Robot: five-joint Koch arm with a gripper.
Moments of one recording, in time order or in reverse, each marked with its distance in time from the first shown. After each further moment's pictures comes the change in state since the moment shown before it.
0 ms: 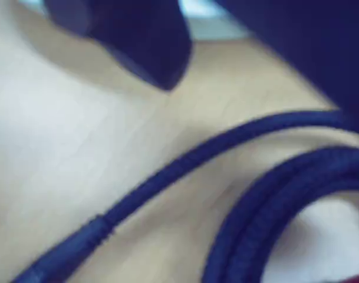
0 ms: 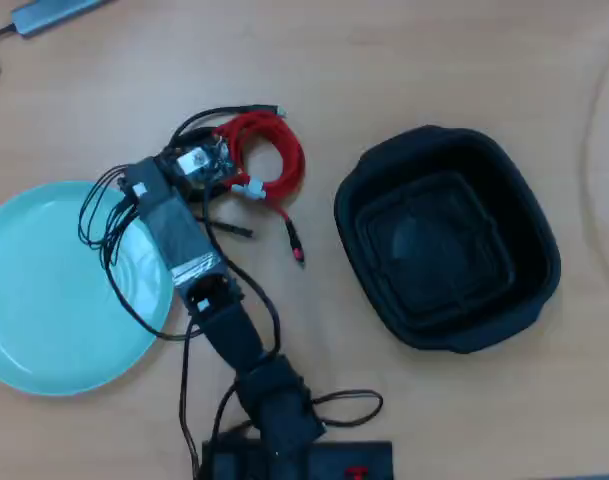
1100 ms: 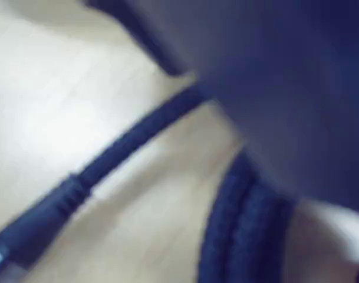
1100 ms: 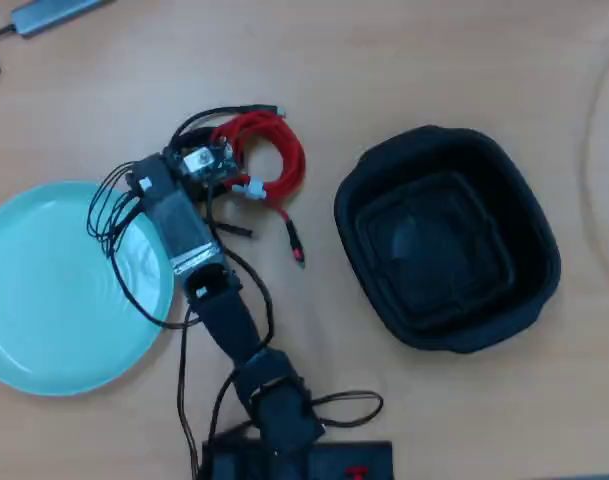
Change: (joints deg) arm 1.5 -7.4 -2.3 -0.9 17.3
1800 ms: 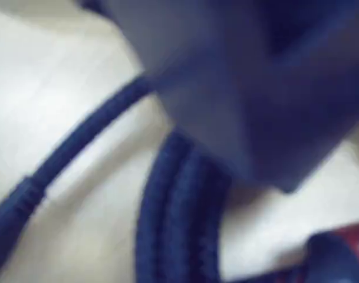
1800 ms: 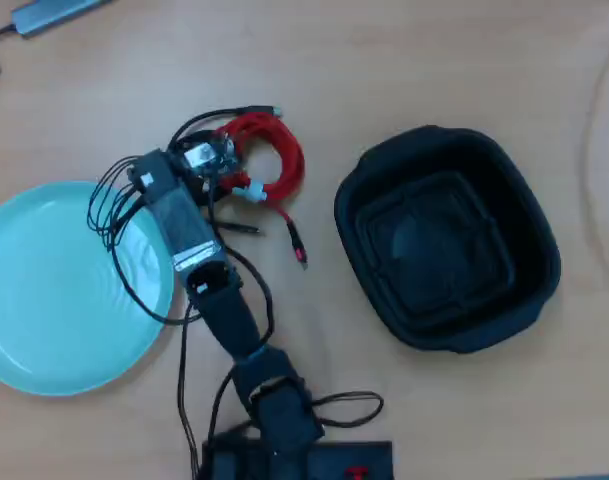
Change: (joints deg) arm 0.7 -4.0 -4.2 0.3 0.2
